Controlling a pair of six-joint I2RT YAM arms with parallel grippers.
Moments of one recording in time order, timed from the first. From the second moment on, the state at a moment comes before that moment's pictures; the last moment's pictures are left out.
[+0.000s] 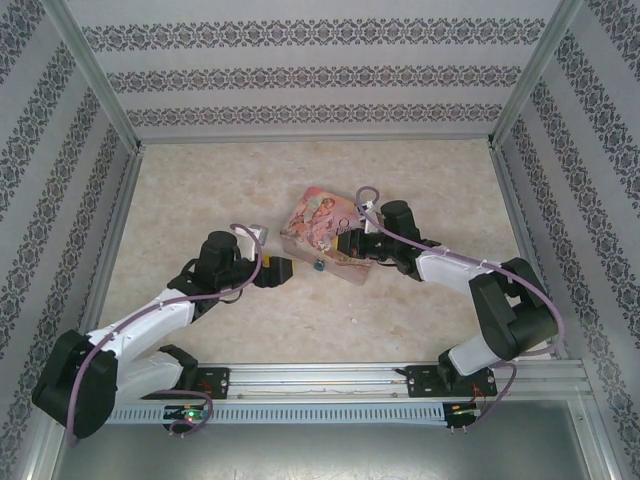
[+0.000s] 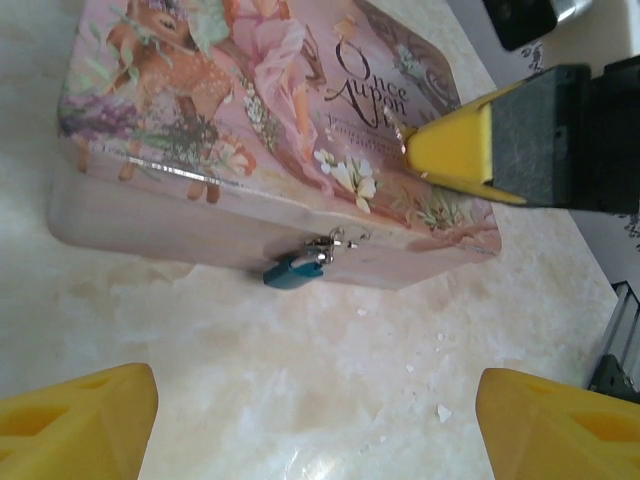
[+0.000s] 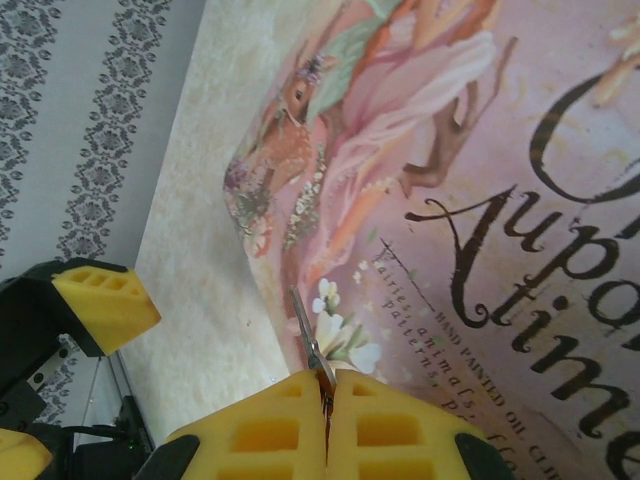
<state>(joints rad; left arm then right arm) -0.45 1.10 0.47 0.10 0.42 -0.46 0.42 1.53 0.70 0.21 -0.66 0.65</state>
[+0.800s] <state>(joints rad) -0.54 1.45 0.47 0.39 0.40 -0.47 0.42 1.62 0.73 0.29 -0.70 0.61</state>
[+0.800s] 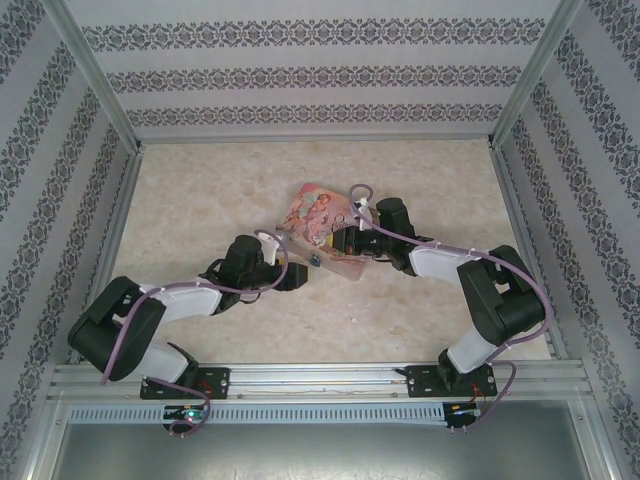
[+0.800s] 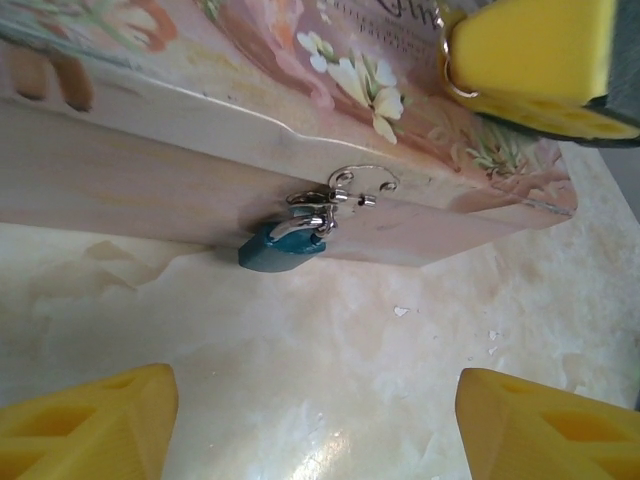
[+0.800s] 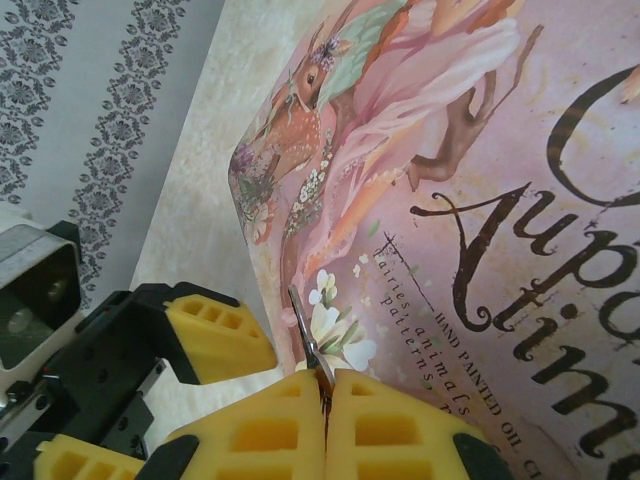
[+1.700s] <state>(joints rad) -0.56 1.78 0.62 0.60 0.39 -0.53 0.42 1.63 0.76 0.26 -0.70 0.58</state>
